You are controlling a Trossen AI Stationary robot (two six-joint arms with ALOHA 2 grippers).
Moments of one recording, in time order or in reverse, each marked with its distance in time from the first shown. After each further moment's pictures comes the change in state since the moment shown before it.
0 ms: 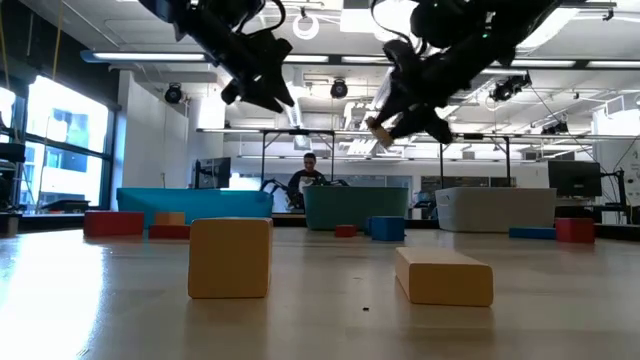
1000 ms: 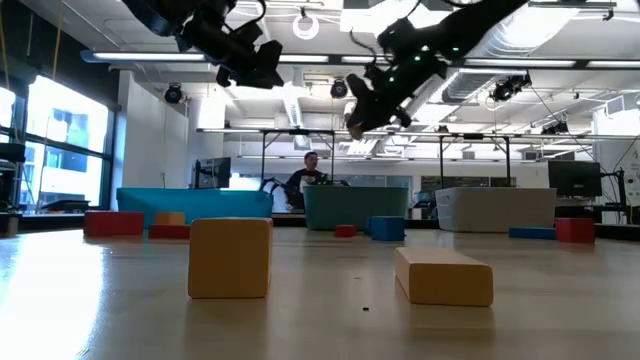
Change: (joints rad) left arm 0.219 0.000 0.000 0.351 0.004 0.213; right arm -0.324 0.349 0.491 -0.034 0.142 -0.417
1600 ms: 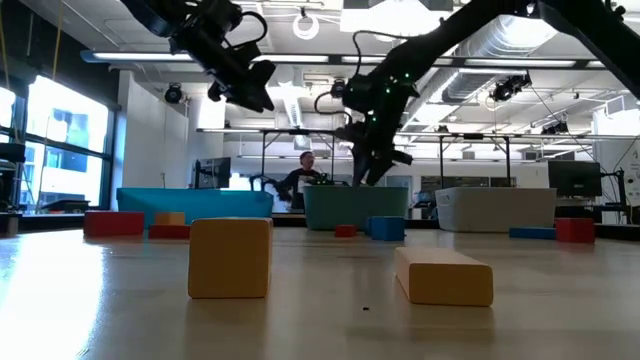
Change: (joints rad) left arm 0.013 0.000 0.000 -0.255 0.011 -0.008; right arm 0.004 0.344 0.354 -0.655 -0.090 0.088
